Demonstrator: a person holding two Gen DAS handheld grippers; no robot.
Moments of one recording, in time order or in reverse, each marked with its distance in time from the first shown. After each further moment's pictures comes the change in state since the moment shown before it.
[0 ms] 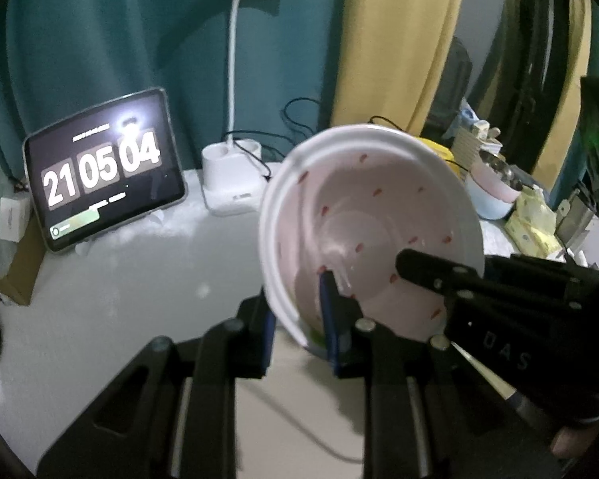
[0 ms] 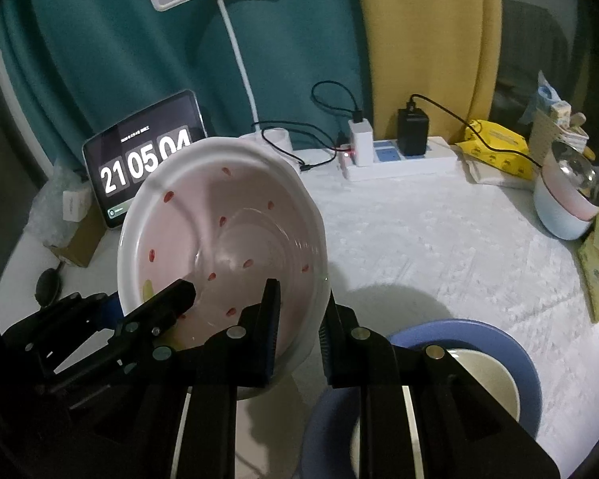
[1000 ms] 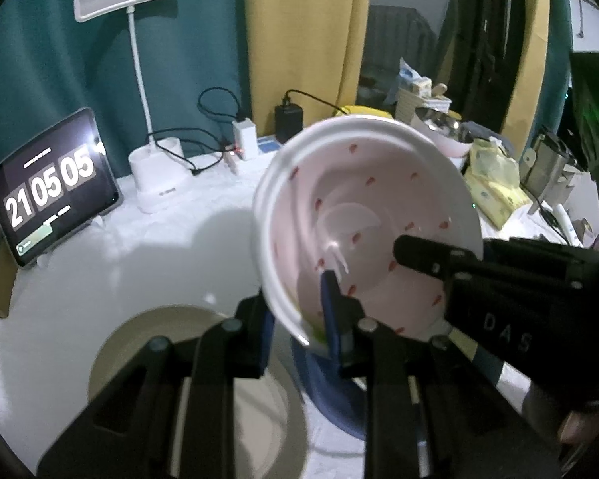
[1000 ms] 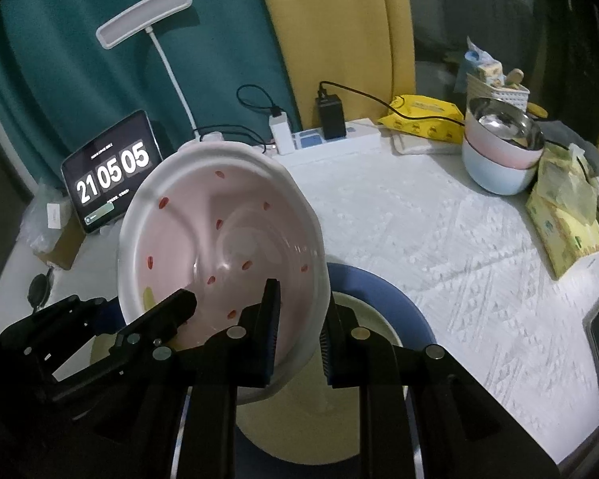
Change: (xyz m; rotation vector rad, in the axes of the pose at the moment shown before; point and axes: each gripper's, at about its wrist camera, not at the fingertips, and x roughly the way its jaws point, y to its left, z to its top) left arm 0.004 -0.095 -0.020 0.129 0.044 -0.052; right arm -0.042 -0.085 -0.042 0.096 -0.019 -0.041
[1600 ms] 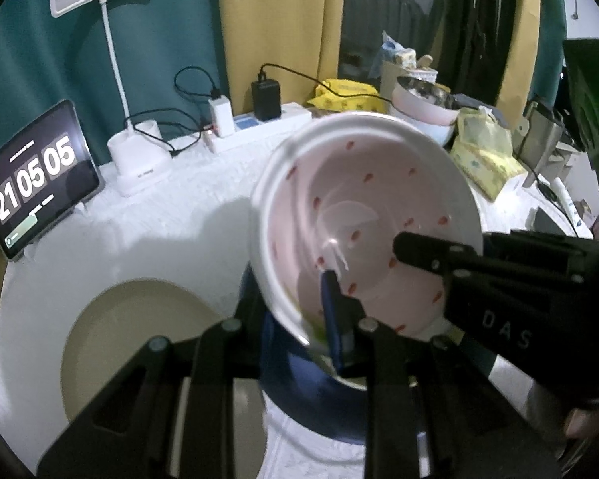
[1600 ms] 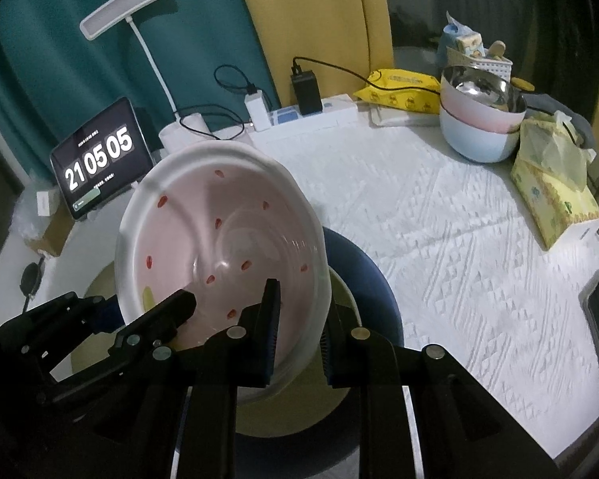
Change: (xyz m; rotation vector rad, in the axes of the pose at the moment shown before) left arm 0.016 -0.028 -0.019 0.034 0.056 -0.005; right arm 0.006 -0.024 -0.025 0.015 0.048 -0.017
